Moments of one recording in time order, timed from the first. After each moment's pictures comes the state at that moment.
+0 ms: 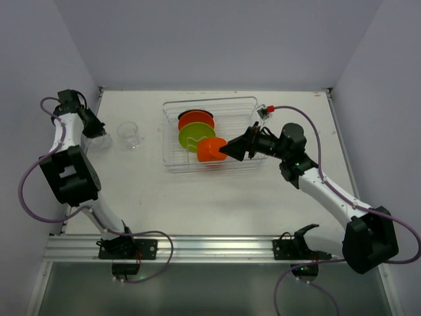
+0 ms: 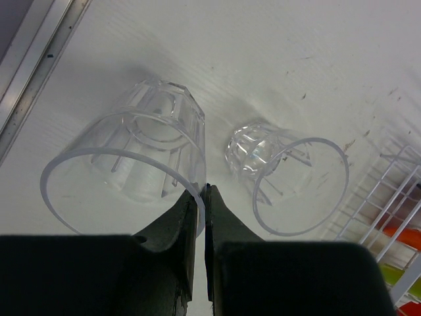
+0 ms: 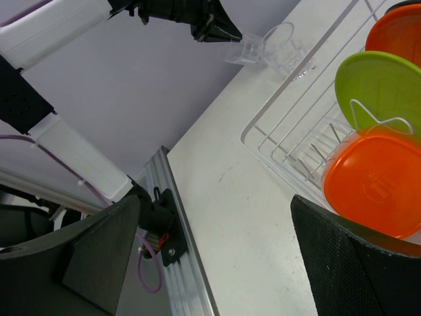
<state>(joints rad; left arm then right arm) 0.41 1.81 1.50 -0.68 0.14 -0.37 0.42 1.20 0.77 0.39 -0.75 0.71</state>
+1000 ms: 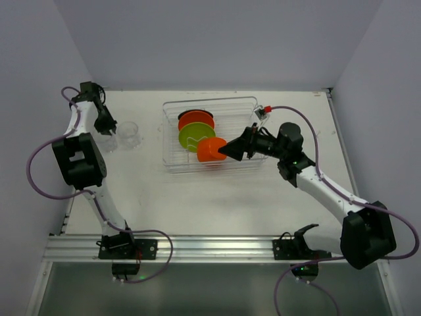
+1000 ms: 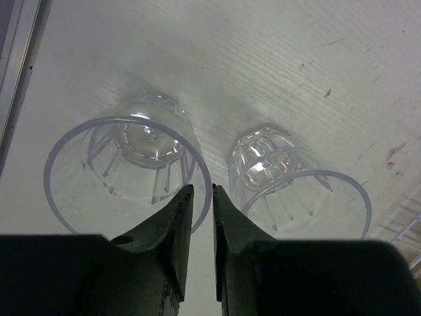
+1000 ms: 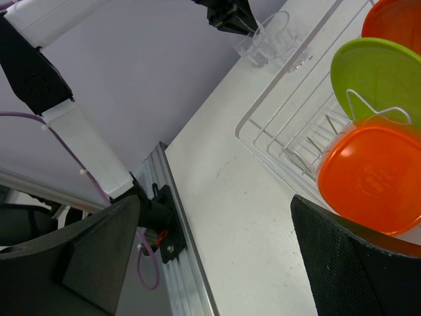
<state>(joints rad) 0.27 2.03 1.73 -0.84 -0.03 -0.30 0.42 1.24 0.77 0.40 -0.76 0.71</state>
